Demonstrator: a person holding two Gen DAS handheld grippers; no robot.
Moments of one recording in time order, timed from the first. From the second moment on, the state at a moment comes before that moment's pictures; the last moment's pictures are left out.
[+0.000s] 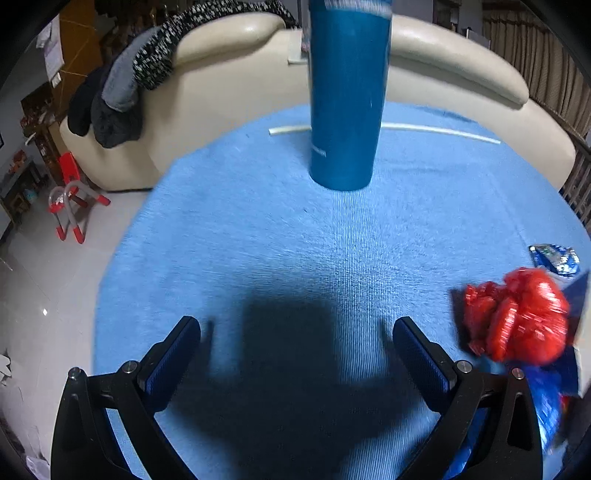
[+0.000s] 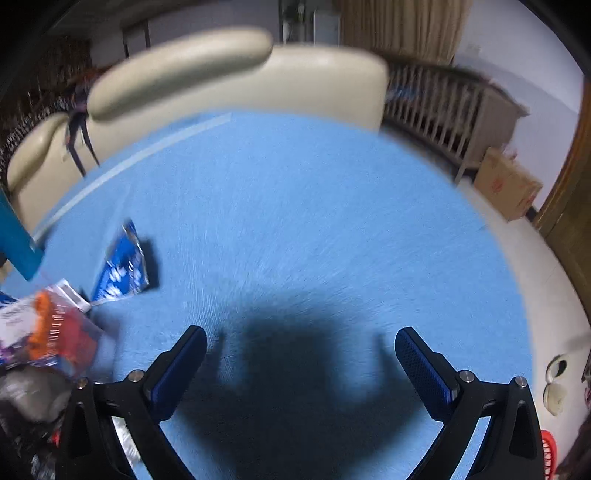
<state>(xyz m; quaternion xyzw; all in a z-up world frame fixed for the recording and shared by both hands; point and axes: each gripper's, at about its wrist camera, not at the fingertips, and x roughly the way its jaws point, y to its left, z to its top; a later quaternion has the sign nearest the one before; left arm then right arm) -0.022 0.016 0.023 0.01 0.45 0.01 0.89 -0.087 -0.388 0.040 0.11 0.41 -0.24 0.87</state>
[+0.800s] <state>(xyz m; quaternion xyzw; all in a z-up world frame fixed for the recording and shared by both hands) -0.185 -0.030 0.089 0.03 0.37 -0.10 0.92 -0.245 -0.271 0.089 0.07 0.34 -0.21 0.92</state>
